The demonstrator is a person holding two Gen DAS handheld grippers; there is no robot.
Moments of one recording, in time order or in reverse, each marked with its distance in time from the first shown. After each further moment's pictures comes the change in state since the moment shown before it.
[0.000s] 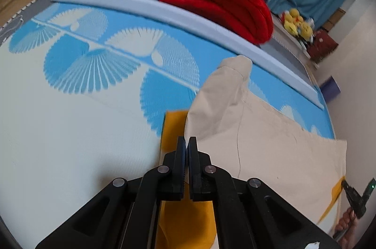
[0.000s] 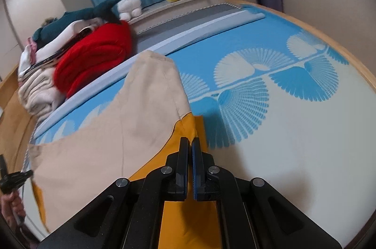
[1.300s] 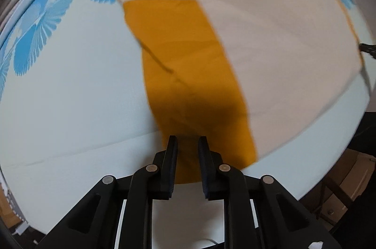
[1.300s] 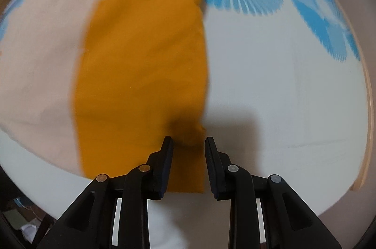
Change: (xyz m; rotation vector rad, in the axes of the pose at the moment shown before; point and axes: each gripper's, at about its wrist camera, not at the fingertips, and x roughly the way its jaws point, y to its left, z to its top) left arm 0.015 0.002 -0.146 0.662 0.586 0.117; right arm 0.034 -0.018 -0.123 -0.458 0.555 -0.154
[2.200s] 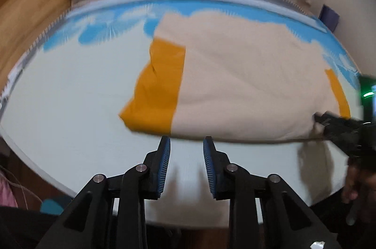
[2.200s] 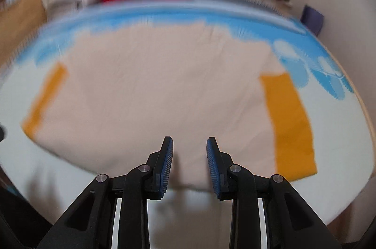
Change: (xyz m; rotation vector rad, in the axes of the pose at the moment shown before) left arm -0.070 -0.113 -0.078 -0.432 -0.475 0.139; right arm -0.030 0.234 -0.033 -0.002 -0.287 -0.073
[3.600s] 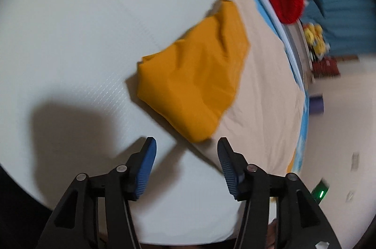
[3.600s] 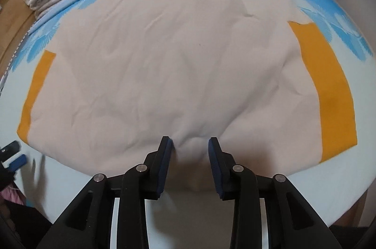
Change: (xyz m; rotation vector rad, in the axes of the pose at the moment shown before) left arm 0.098 0.117 -0.021 -0.739 0.241 -0.427; right arm 0.054 -0.006 0.041 0.126 0.098 0.114
